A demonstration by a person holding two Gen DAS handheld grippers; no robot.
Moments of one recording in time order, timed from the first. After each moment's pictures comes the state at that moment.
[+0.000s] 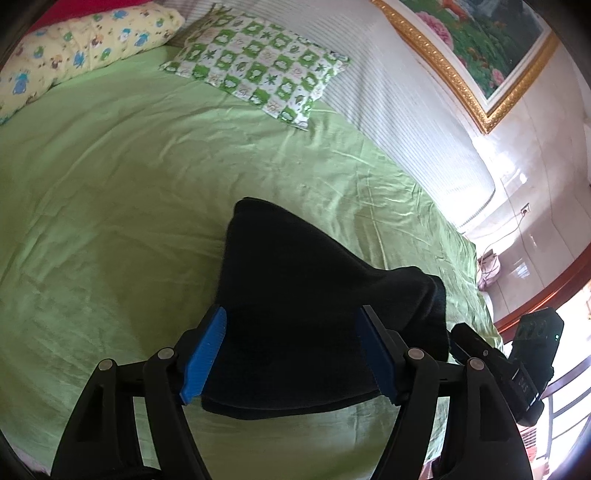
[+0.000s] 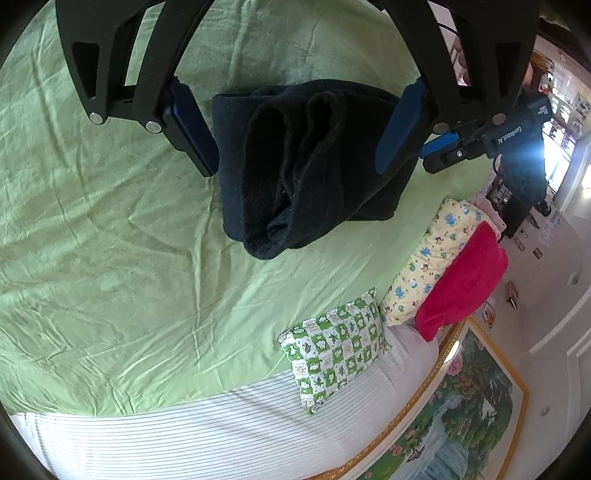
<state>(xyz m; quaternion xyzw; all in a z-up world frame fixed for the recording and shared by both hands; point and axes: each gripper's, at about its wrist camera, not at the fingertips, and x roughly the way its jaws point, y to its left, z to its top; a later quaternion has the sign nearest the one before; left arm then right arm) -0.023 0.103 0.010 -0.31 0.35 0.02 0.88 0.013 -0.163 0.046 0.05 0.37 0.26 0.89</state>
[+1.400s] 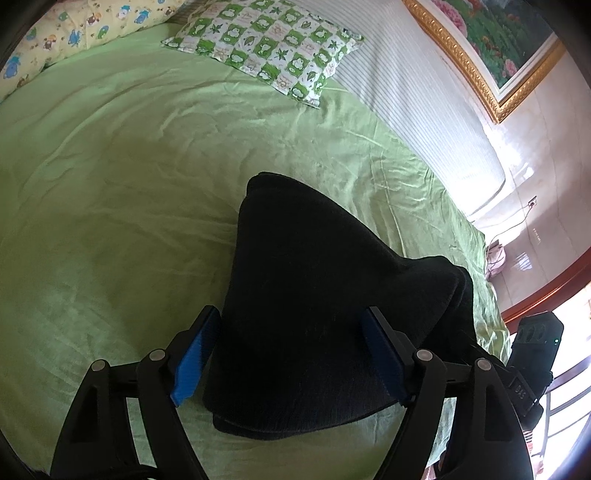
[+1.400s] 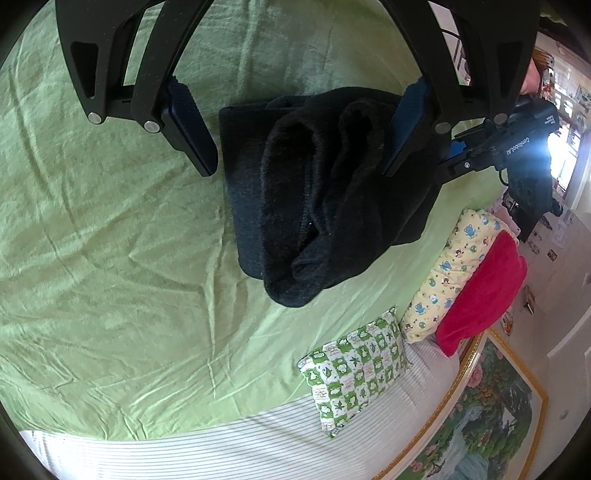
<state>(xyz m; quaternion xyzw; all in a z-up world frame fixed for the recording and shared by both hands) 0.001 0.105 -0.015 -0.31 0.38 0.02 0.87 0.020 -0.164 0.018 0.05 0.40 0.23 0.88</state>
